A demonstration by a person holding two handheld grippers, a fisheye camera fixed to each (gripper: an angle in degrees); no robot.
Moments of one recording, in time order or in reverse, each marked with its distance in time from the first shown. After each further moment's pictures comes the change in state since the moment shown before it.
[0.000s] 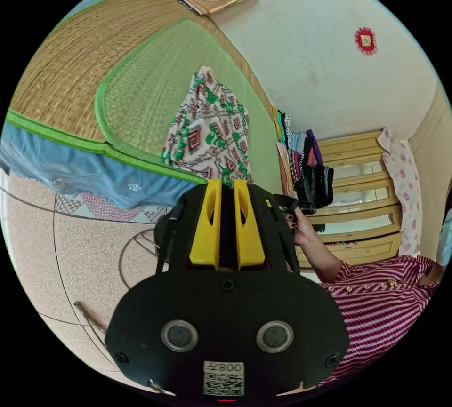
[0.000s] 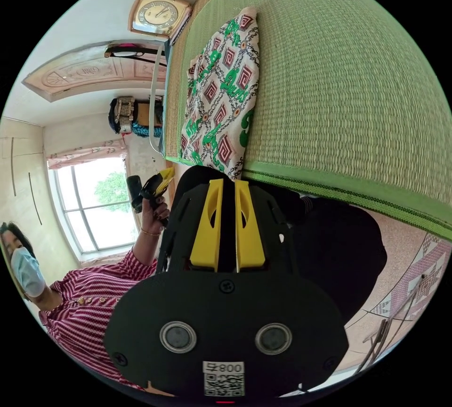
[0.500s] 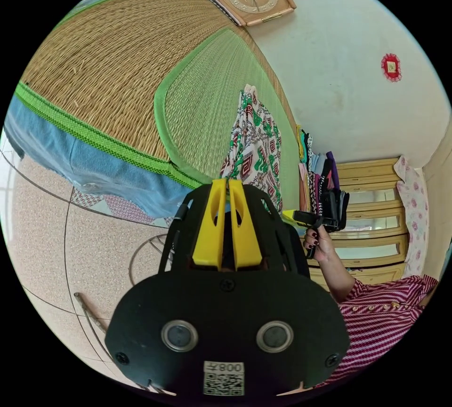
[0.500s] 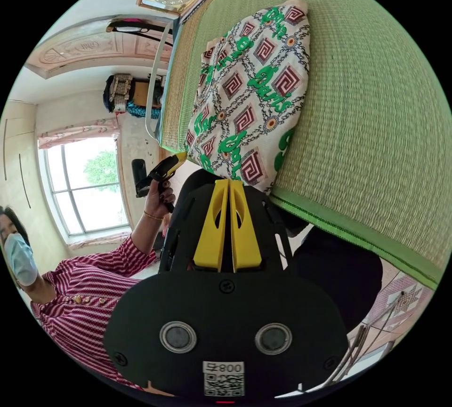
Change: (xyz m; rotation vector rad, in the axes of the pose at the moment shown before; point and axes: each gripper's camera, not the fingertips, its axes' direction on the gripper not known) left arm -0.060 -0.026 -0.035 0.081 -0.097 -0.135; right arm -0.072 -0.062 0.032 -0.093 0.081 -0.088
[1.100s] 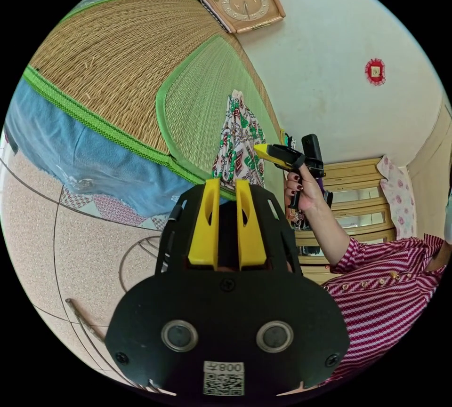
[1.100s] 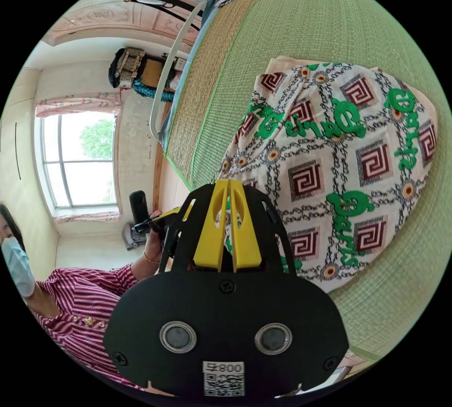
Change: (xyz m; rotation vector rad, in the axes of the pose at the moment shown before) left arm -0.026 -0.014 -0.043 0.030 0.109 0.018; right arm -0.116 -0.173 0.054 -0.077 0.060 -0.182
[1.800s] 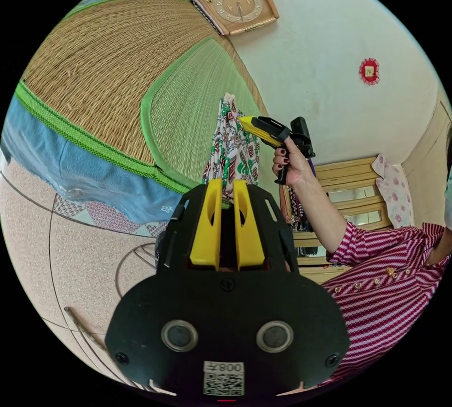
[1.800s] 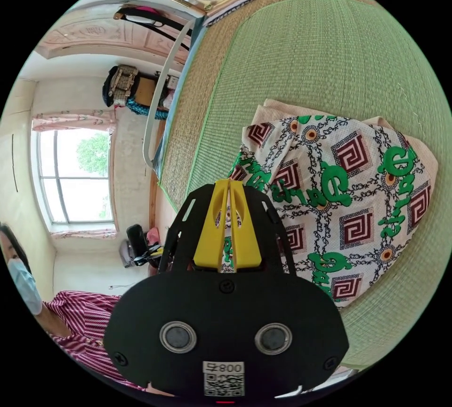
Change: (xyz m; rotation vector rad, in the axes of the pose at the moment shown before) left arm -0.010 -0.039 -0.022 0.024 0.027 0.028; right arm -0.010 -0.099 -0.007 0.098 0.024 0.033
